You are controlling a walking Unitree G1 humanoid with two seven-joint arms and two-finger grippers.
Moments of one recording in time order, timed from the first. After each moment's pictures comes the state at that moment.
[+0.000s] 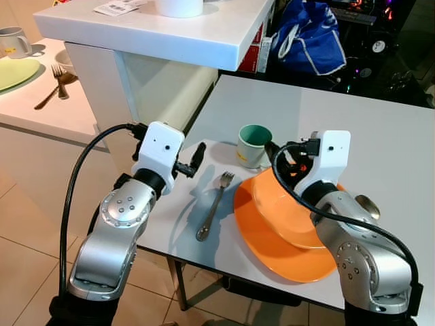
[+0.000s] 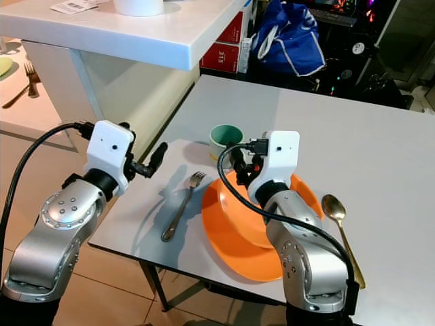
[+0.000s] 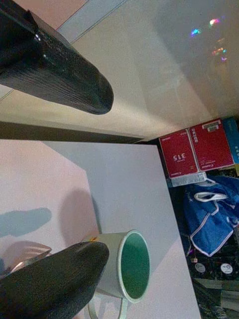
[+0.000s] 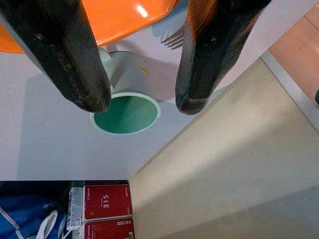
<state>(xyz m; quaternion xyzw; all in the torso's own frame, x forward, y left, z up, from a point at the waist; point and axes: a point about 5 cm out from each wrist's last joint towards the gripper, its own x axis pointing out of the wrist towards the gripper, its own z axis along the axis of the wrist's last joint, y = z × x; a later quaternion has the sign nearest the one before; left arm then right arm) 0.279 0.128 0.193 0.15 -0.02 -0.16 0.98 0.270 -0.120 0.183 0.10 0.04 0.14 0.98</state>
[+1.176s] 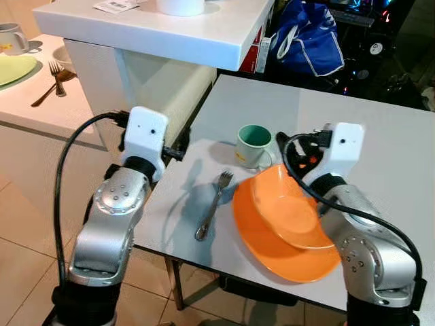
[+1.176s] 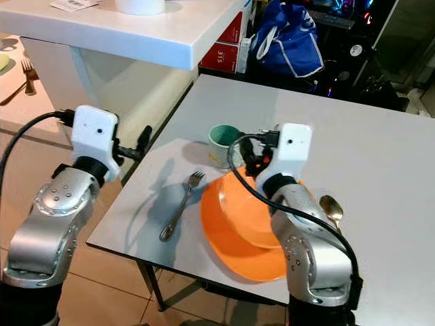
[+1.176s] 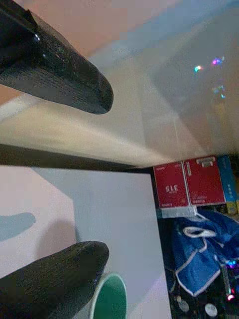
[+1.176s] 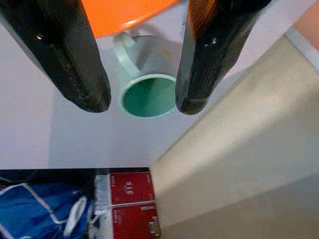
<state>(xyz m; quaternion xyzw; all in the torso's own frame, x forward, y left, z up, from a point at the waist) 0.291 0.139 0.204 0.13 -0.03 -0.10 0.99 0.276 -0.135 0.189 0.11 0.02 0.09 0.99</state>
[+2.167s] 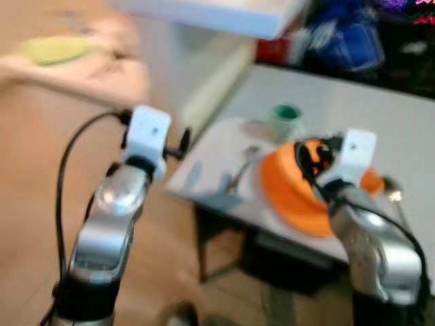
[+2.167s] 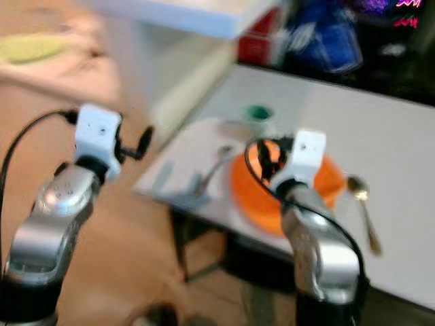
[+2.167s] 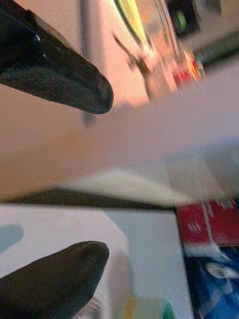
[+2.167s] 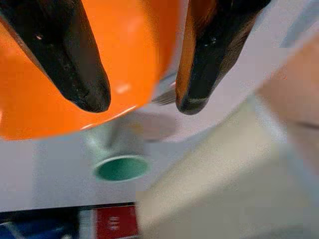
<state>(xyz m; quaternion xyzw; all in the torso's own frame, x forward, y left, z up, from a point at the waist) 0.296 0.148 0.195 0.14 -0.01 -0.08 0.99 0.282 -0.151 0.172 0.10 0.07 0.03 0.99</state>
